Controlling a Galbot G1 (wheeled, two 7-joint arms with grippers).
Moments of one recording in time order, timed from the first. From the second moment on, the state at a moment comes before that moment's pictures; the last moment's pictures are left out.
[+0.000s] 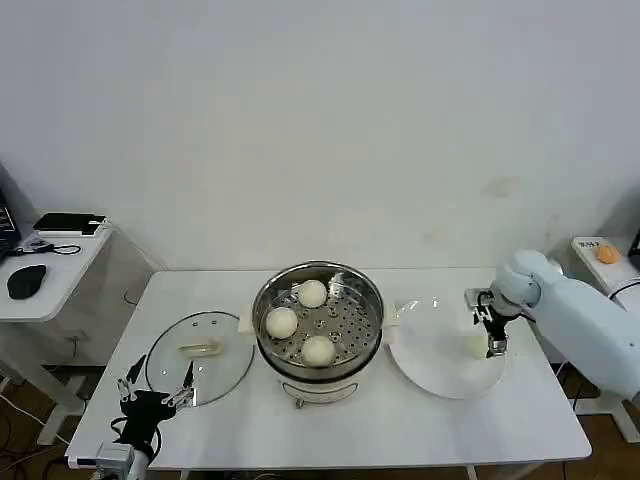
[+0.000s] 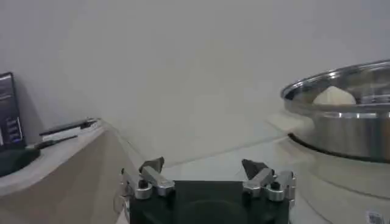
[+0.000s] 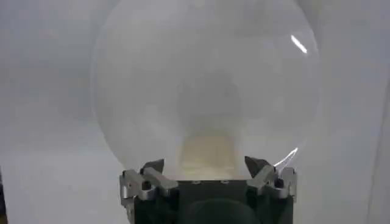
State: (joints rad) left arm 1.67 -1.34 -0.73 -2.08 -0.03 0.08 0.04; right arm -0.16 0.73 -0.51 1.20 -0.49 -0.27 -1.28
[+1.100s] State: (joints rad) left arm 1.66 -1.35 -0.72 -2.06 -0.02 0.08 0.04; right arm -0.21 0.81 -0.47 1.09 -0.55 -0.26 -1.19
